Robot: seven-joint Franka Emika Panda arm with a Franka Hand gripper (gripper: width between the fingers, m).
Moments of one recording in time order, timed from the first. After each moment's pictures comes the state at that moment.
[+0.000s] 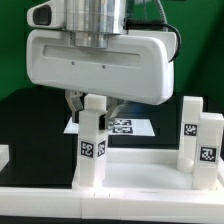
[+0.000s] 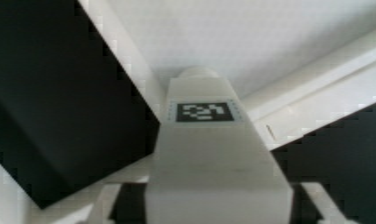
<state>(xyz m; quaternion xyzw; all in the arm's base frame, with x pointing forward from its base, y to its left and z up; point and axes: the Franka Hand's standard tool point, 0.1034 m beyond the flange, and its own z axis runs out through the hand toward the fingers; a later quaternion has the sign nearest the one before) 0.650 -0.067 0.112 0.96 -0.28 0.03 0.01</state>
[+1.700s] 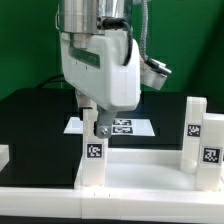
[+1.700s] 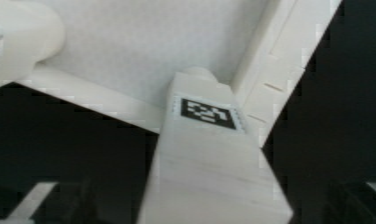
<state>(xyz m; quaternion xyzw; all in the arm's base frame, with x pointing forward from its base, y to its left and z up) 0.652 -0.067 0.111 0.83 -0.56 0.02 0.00</state>
